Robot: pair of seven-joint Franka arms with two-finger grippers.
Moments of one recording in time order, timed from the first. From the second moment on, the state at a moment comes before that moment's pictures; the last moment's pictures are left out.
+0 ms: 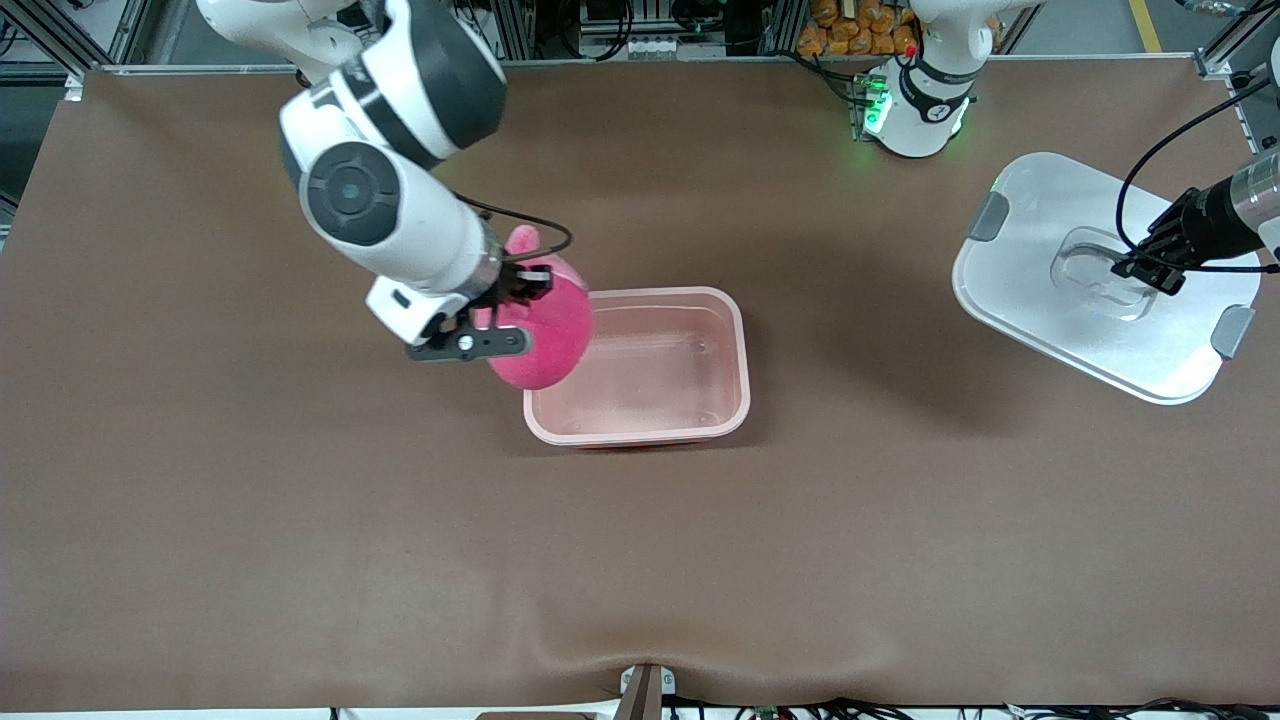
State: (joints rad) left arm 0.25 -0.08 -0.14 -1.88 0.03 1.66 -0.96; right arm 0.58 0.45 -0.02 -1.26 0.24 1.58 0.54
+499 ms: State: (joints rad) left arm 0.25 -0.08 -0.17 -1.88 0.03 1.66 -1.02; right arm 0.59 0.56 -0.02 -1.16 0.30 1.65 0.71
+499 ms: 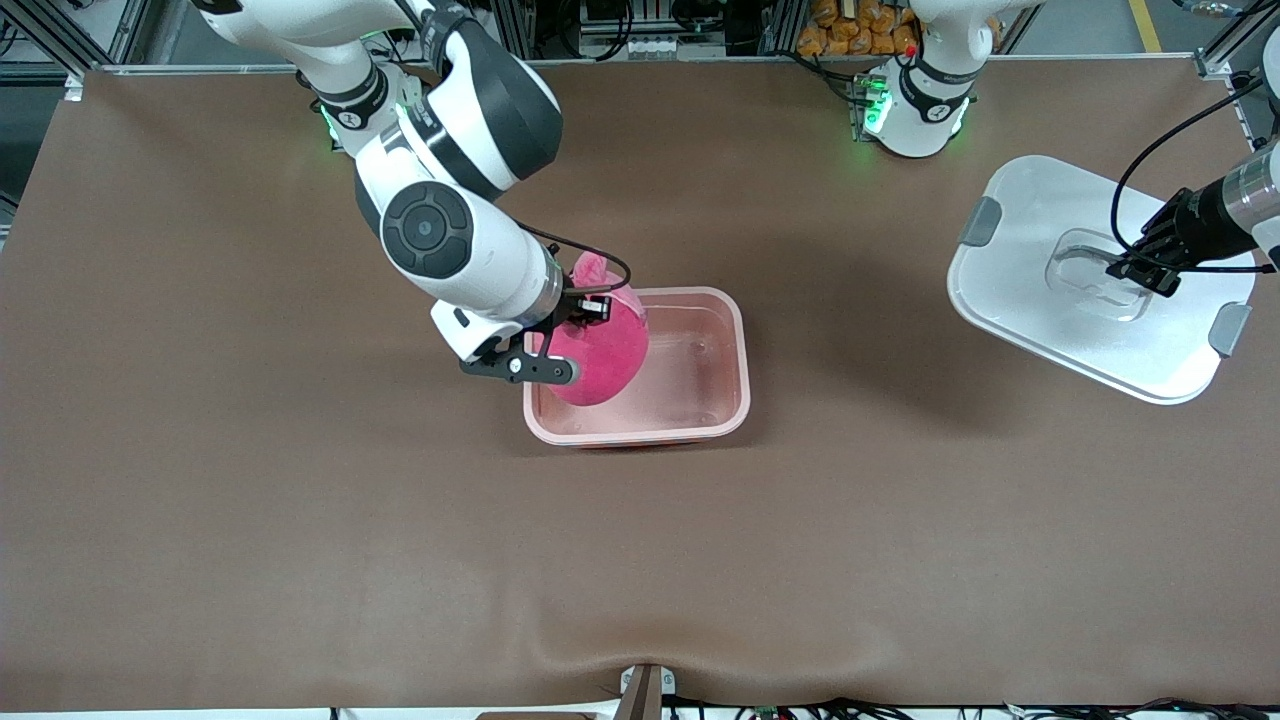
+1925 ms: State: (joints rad) left arm 0.25 -0.06 -0.27 -1.88 0.02 1.67 -1.23; right arm 0.61 0.72 -0.02 -1.16 0.19 1.74 0.67
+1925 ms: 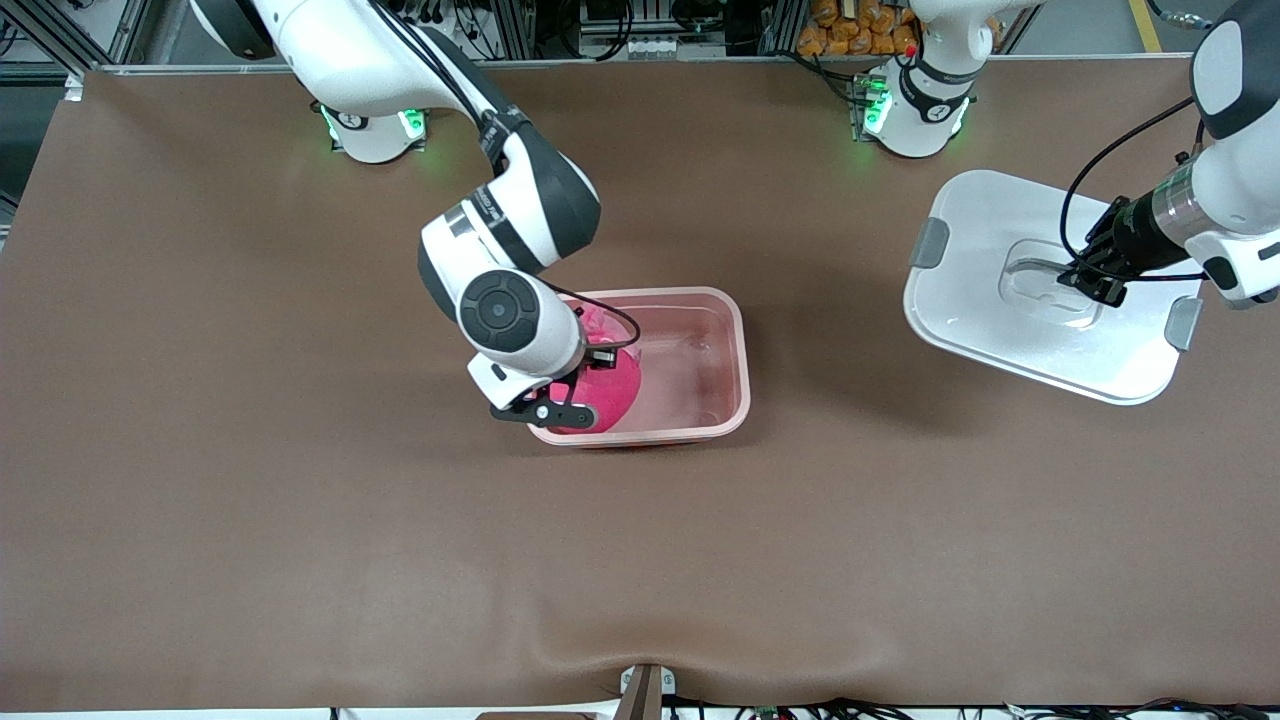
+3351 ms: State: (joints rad) left arm 0.25 -0.05 -0.40 -1.87 0.02 1.67 -1.45; right arm 0.70 0.79 0.00 -1.20 0.16 2.08 0.90
